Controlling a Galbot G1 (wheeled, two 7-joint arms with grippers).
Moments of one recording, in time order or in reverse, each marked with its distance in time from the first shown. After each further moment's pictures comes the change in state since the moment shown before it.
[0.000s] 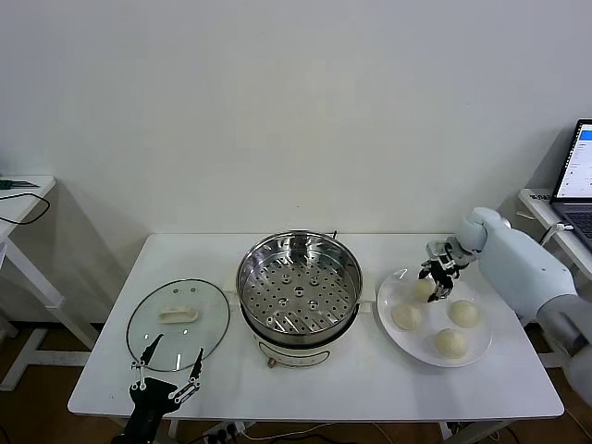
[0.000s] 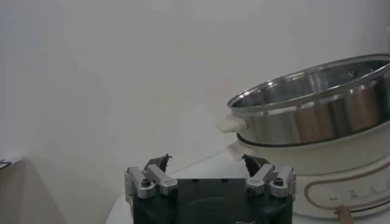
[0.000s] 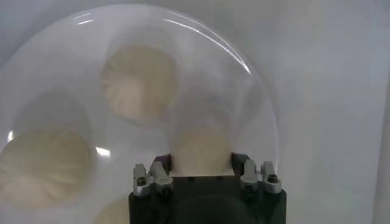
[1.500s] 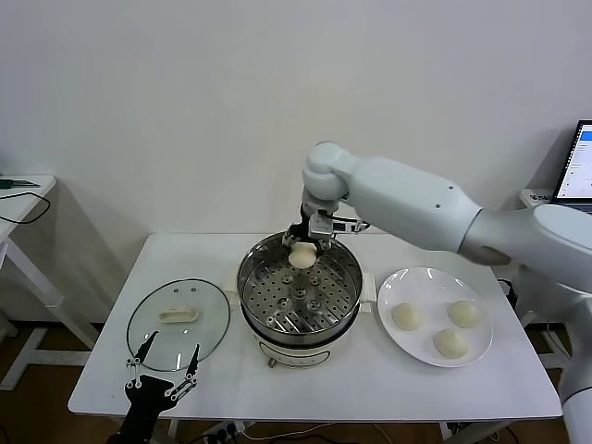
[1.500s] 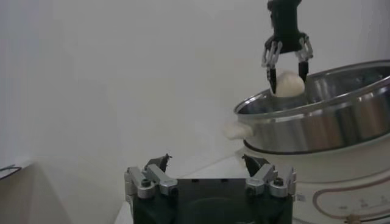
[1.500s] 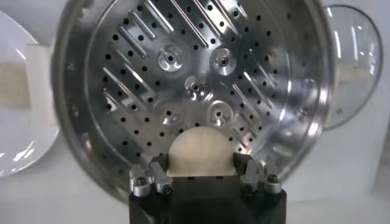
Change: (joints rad) left arm 0.007 0.000 -0.007 -0.015 -0.001 -0.006 -0.023; right arm 0.312 0.388 -0.405 0.299 -0.097 0.498 0.022
